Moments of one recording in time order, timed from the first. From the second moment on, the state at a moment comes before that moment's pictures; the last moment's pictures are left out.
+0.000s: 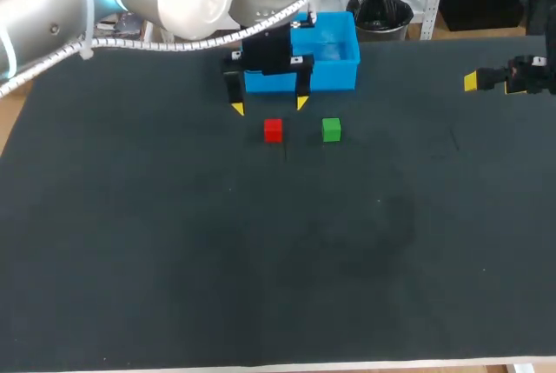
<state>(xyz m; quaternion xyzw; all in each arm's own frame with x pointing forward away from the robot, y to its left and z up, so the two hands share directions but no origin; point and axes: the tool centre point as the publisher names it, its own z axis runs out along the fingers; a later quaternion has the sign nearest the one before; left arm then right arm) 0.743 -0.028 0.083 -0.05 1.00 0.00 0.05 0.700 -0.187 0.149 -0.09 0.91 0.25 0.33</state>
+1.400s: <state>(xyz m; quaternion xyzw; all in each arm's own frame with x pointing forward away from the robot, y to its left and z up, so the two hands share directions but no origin) 0.769 -0.019 0.002 -0.04 1.00 0.04 0.02 0.700 -0.187 0.149 -0.09 0.91 0.25 0.33</state>
